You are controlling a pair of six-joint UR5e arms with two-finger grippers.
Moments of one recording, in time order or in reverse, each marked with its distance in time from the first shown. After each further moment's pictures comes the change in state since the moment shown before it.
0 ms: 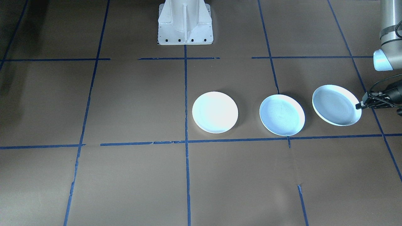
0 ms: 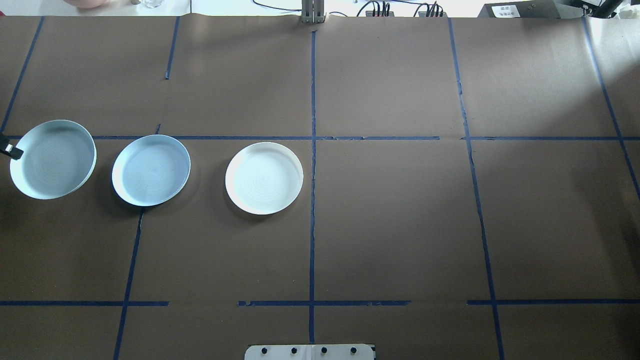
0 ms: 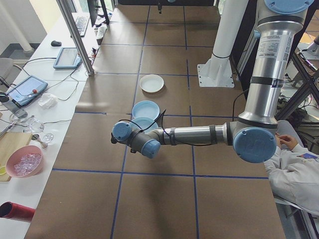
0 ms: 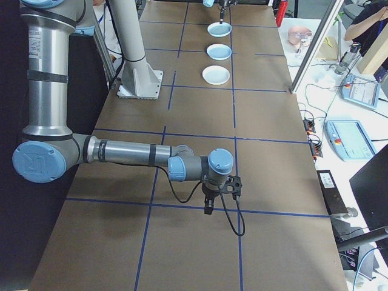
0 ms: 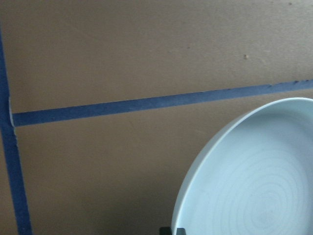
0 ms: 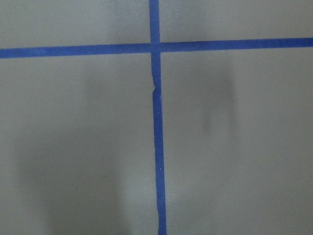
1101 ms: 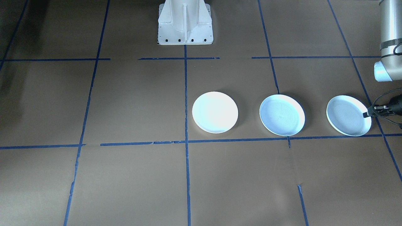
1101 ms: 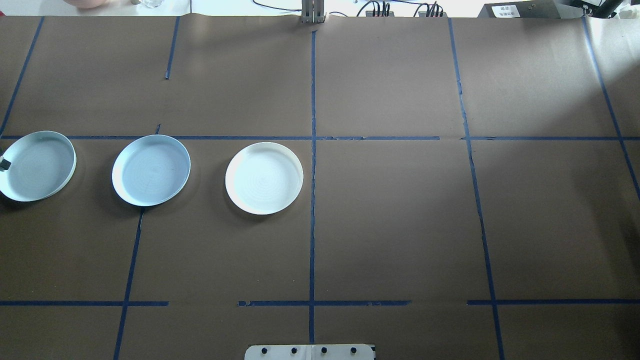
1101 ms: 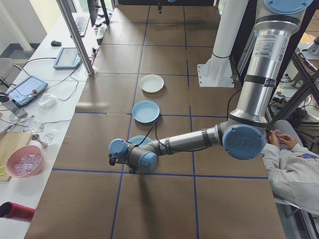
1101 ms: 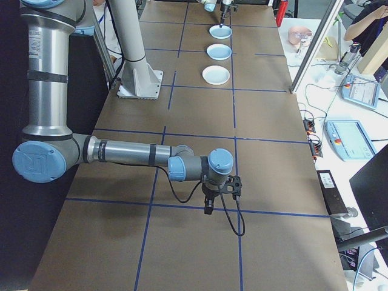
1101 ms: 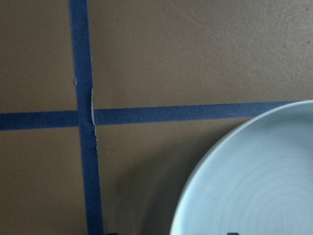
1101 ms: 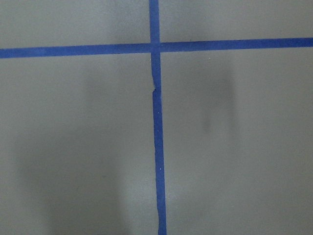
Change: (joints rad) left arm 0.007 -0.063 0.261 0.022 0.139 -0.001; right arm 0.000 0.000 0.000 0.000 0.000 0.000
